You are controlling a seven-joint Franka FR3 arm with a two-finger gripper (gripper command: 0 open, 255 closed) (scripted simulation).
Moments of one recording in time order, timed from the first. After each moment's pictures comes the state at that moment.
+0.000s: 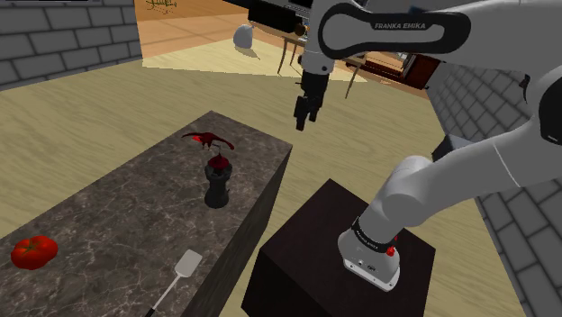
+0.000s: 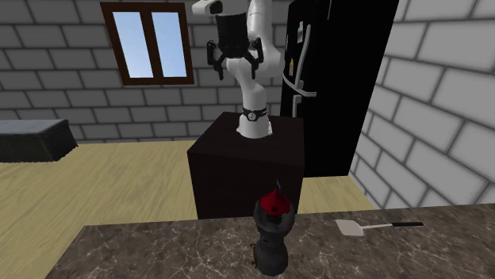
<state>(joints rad) 0.04 -0.55 -0.02 -2.40 0.03 1.69 -0.10</state>
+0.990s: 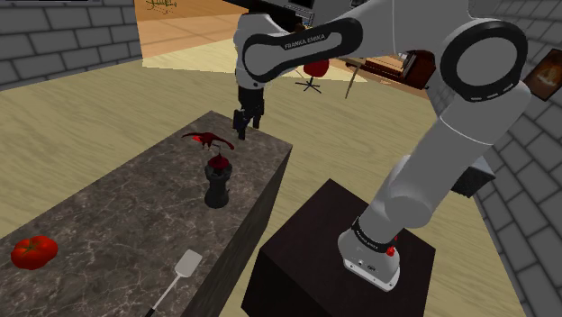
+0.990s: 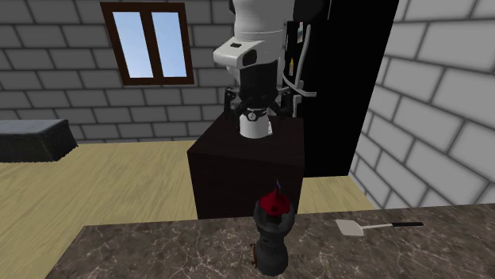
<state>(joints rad) 0.12 -0.03 0.08 -2.12 0.03 1.97 -0.06</state>
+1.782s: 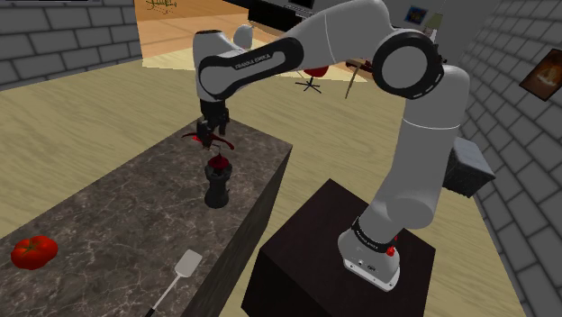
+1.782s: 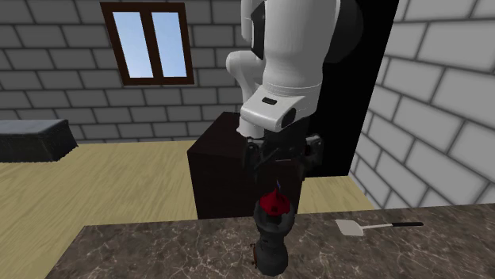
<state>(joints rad) 0.17 0.33 0.11 -1.82 -0.04 2.05 -0.02</state>
